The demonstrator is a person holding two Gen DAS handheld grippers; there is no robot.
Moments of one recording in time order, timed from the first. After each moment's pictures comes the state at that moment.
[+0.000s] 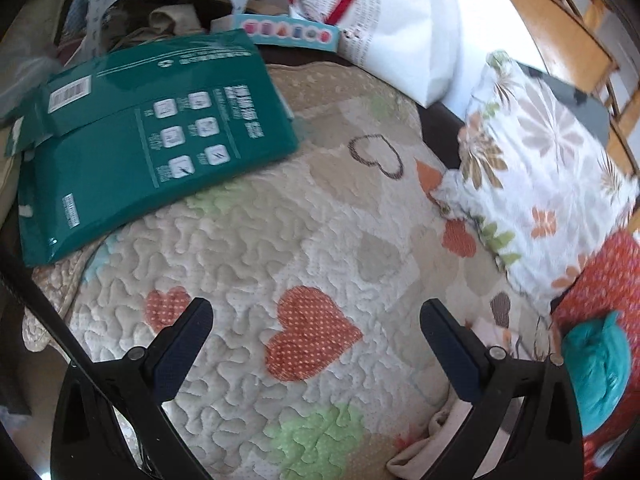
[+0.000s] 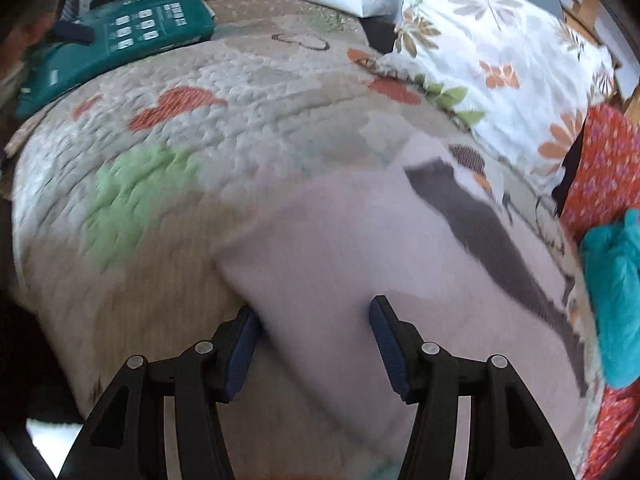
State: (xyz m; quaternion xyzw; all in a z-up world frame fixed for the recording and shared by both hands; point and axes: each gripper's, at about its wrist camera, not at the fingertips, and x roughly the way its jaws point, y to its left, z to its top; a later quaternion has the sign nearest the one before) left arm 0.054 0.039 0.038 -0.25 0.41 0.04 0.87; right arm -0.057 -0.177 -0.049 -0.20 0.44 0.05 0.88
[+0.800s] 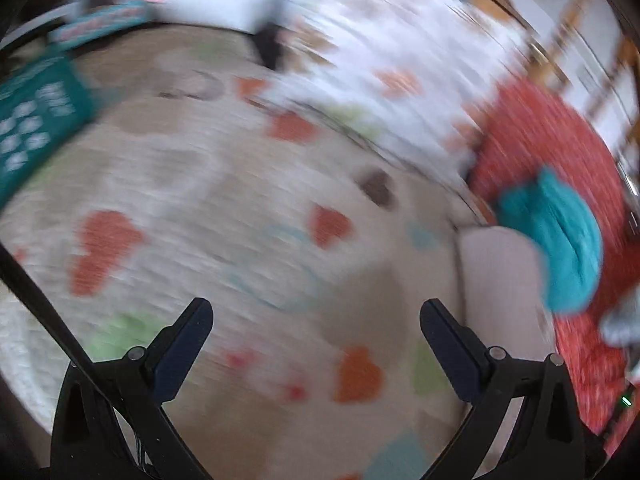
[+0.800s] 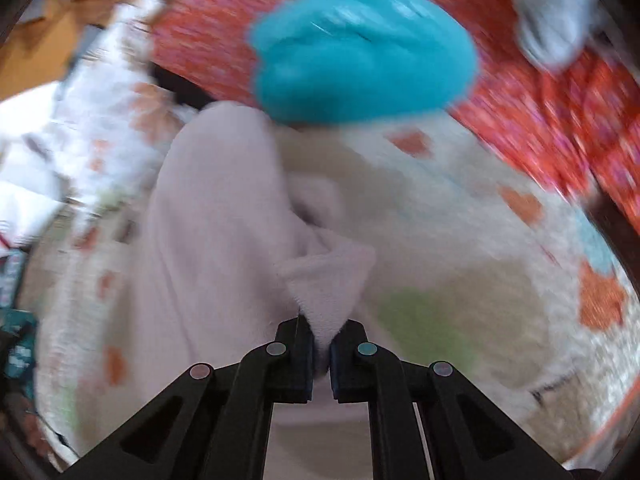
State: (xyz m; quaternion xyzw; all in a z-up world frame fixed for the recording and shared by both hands) left arm 0.003 -0.164 0.027 -0.13 0.45 -0.20 0.86; right arm -0.213 -0.539 0.012 0.25 0.39 -0.27 0.84
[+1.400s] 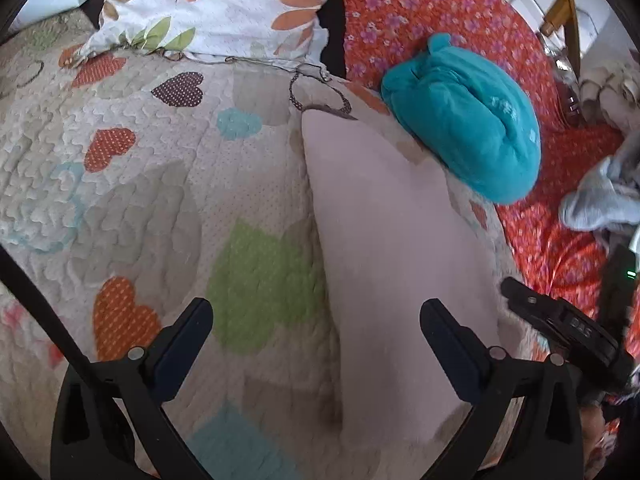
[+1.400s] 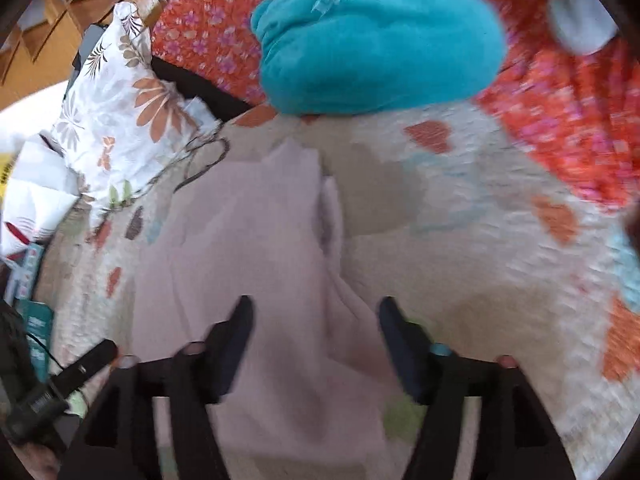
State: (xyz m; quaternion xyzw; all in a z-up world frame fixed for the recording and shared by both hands) left arm -0.044 -0.316 -0.014 -0.07 0.49 -0.34 0.80; right arm -0.178 -0.589 0.001 0.29 0.40 -0.17 0.85
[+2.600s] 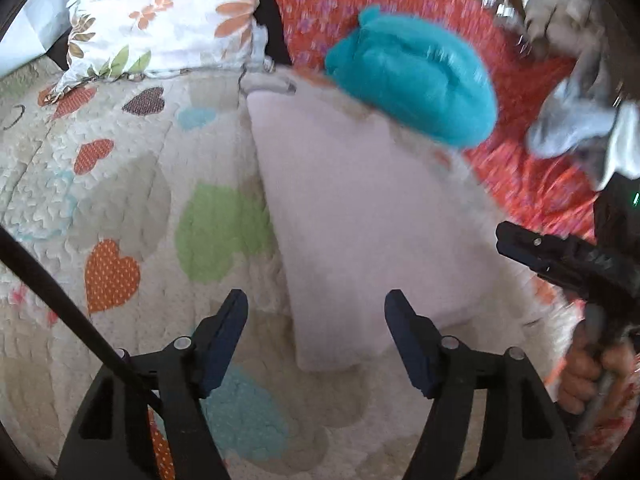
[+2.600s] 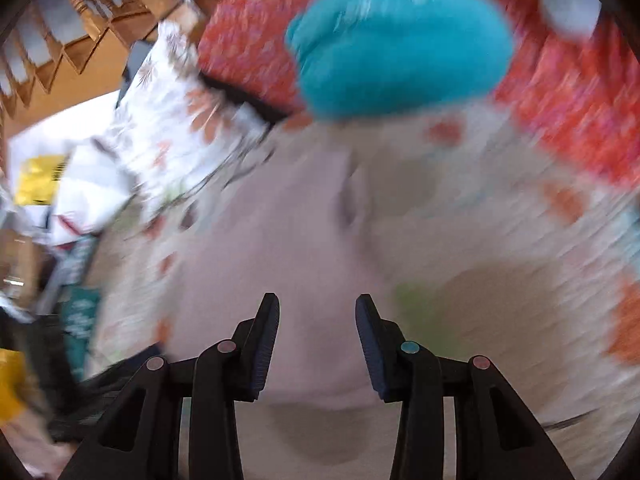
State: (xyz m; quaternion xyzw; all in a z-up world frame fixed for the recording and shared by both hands) left arm -0.116 -0.324 -0.007 0.04 0.46 -0.38 0.80; right arm -0.243 -0.576 0.007 0.33 0.36 -0.09 0.87
